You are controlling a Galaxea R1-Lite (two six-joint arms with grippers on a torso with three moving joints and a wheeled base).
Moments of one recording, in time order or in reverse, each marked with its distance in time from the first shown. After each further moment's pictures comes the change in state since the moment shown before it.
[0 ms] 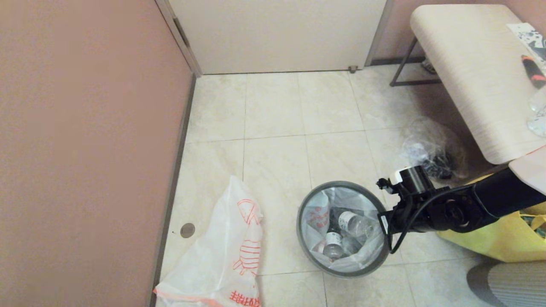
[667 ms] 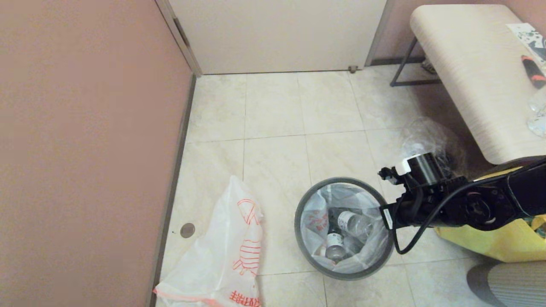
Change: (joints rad) left arm 0.000 0.000 0.000 0.000 0.000 0.000; right arm 0.065 -0.156 0.011 0.088 -0.013 0.017
